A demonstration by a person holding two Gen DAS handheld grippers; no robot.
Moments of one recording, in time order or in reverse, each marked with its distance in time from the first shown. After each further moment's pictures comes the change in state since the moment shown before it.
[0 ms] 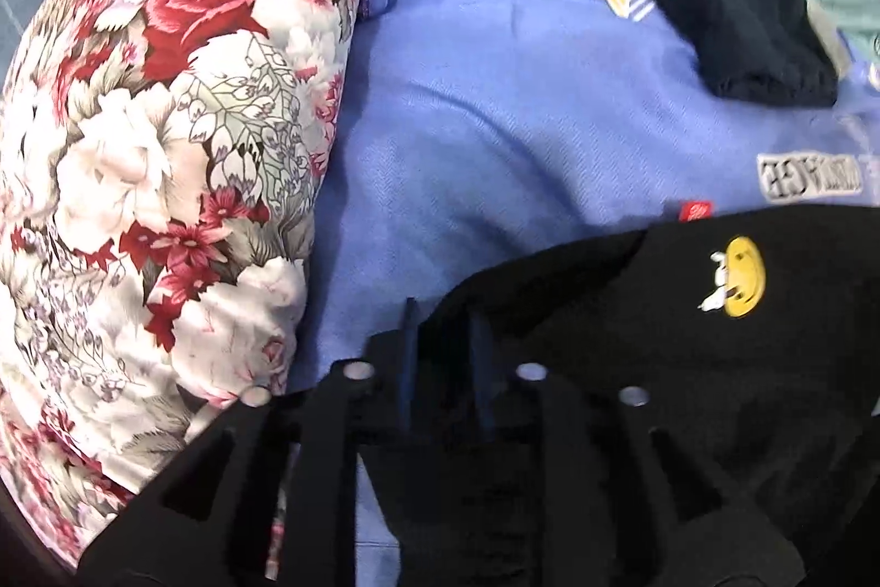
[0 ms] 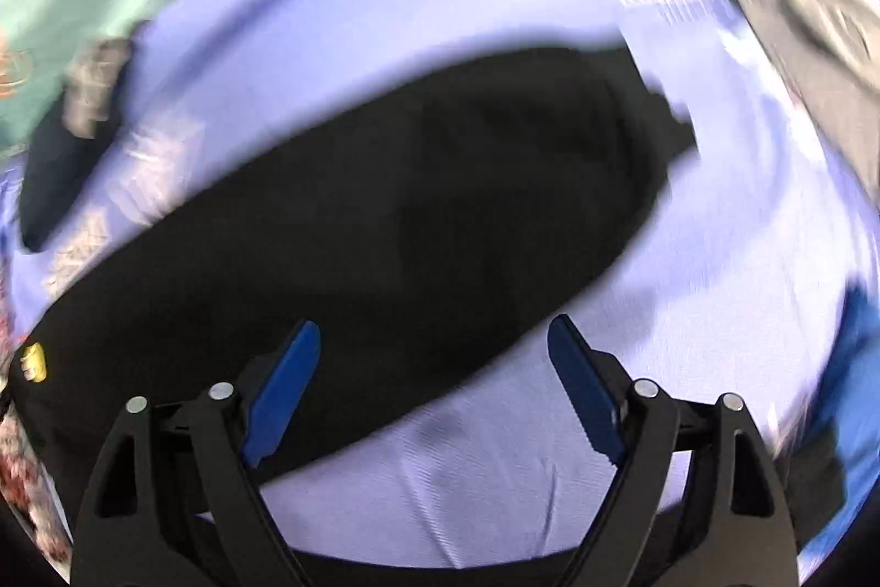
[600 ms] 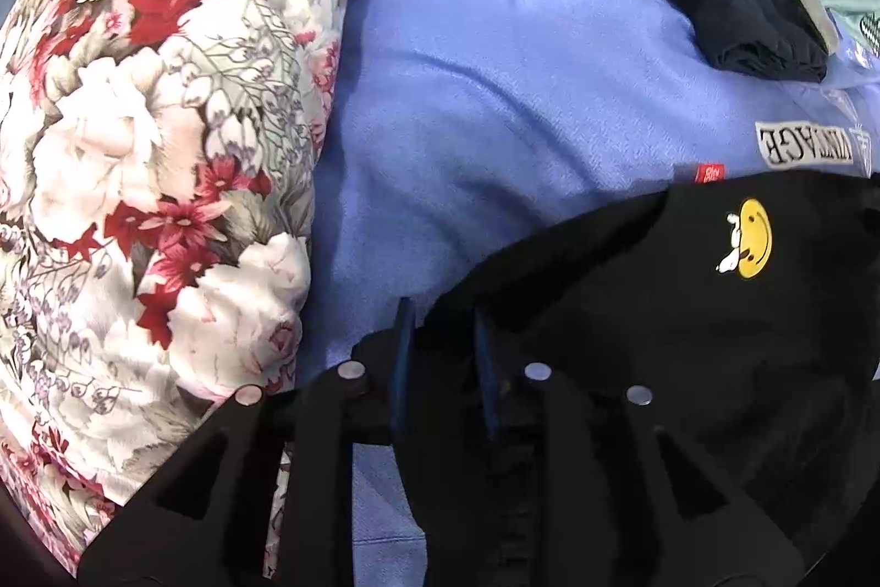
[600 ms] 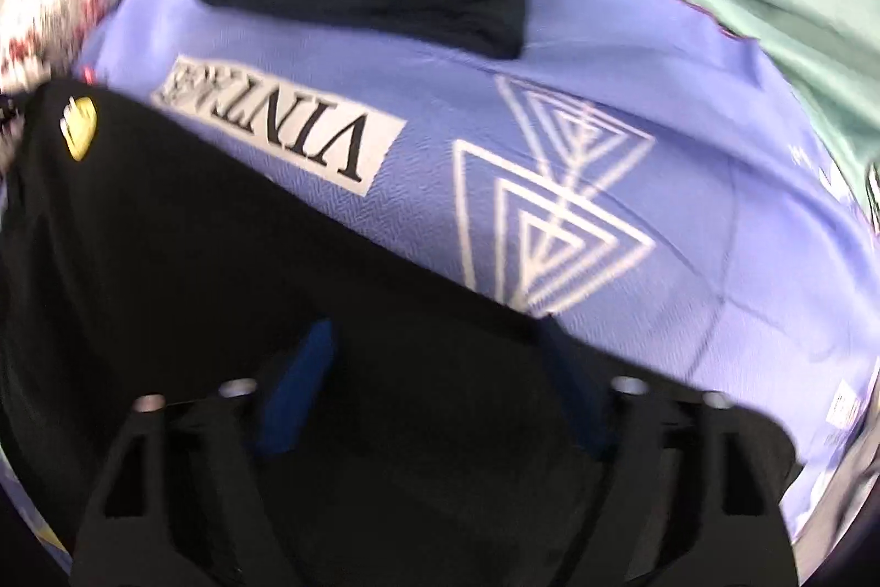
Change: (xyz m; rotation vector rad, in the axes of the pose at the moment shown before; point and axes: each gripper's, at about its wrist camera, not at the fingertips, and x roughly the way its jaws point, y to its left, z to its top) left arm -0.012 0.015 -0.031 0.062 0.051 -0.035; right arm 0.067 0.217 0.029 -0.880 0.077 0.134
